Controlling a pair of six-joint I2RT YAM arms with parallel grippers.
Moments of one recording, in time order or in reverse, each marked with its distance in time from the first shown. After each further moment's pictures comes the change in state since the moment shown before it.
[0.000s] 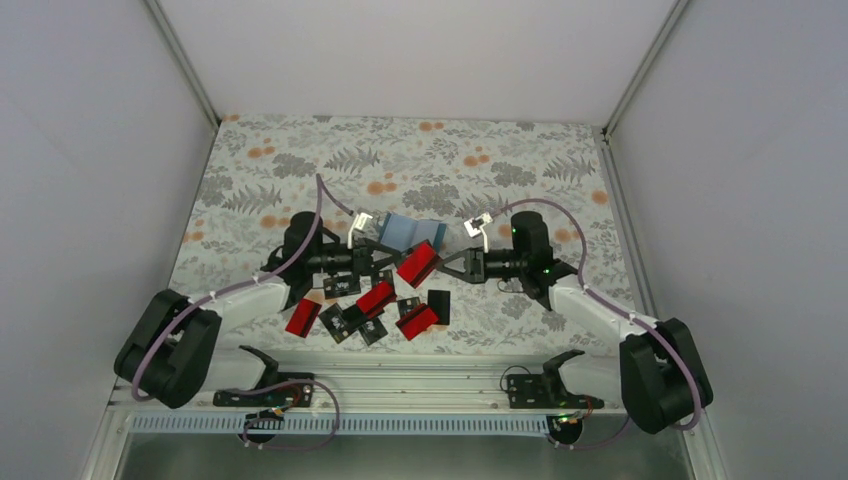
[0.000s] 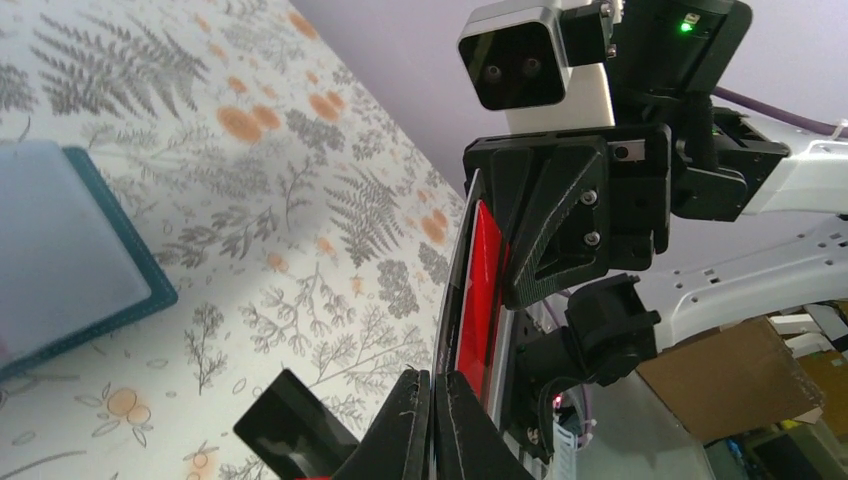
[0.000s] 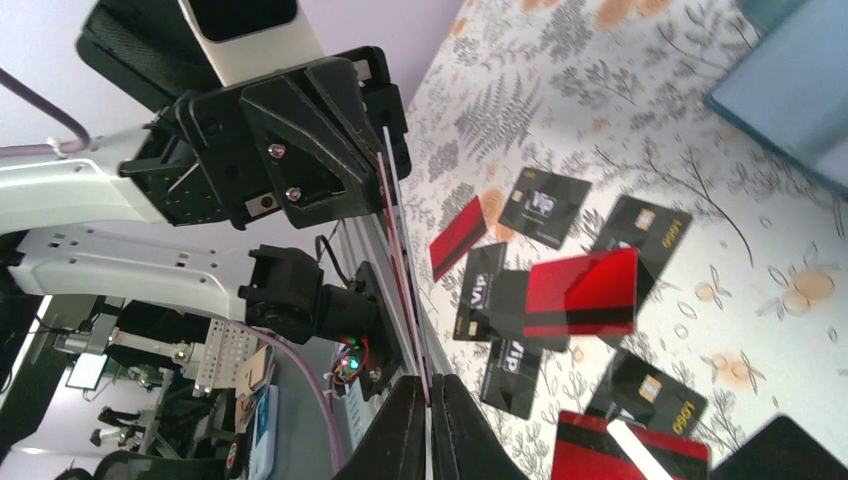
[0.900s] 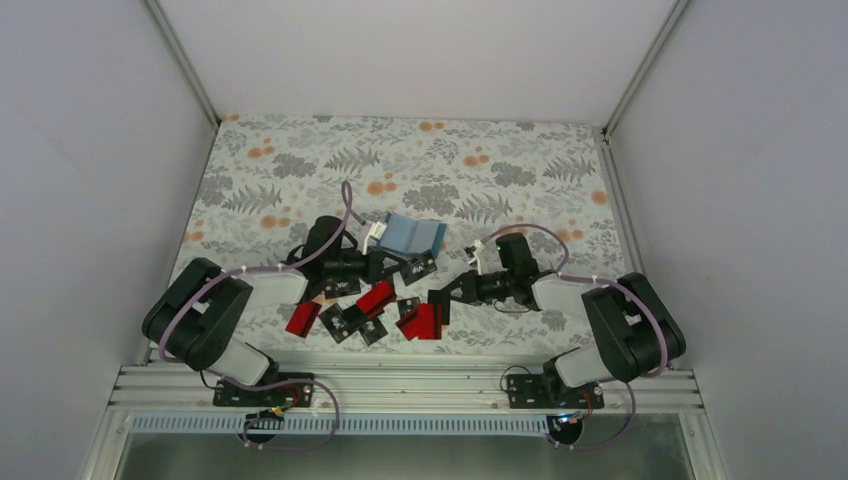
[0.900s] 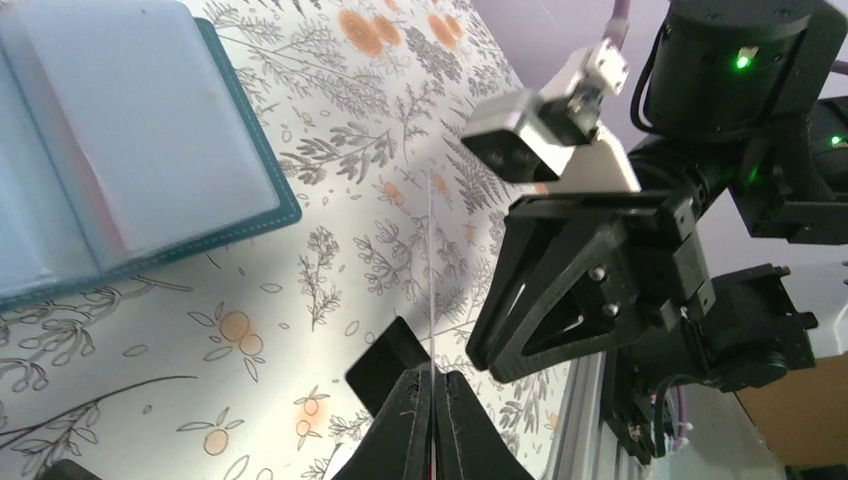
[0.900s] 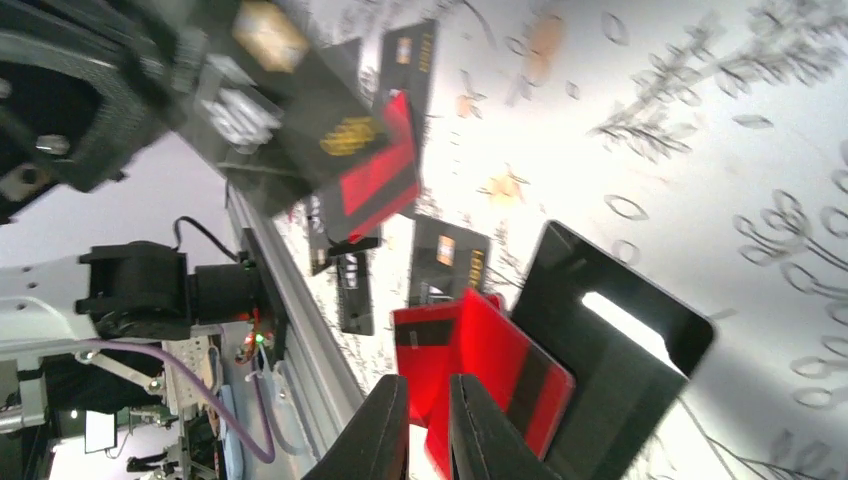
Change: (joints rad) left arm -0.064 0.221 0.025 -0.045 -0.149 0.072; right arm 0.000 0.248 -0.124 0.014 0.108 -0.005
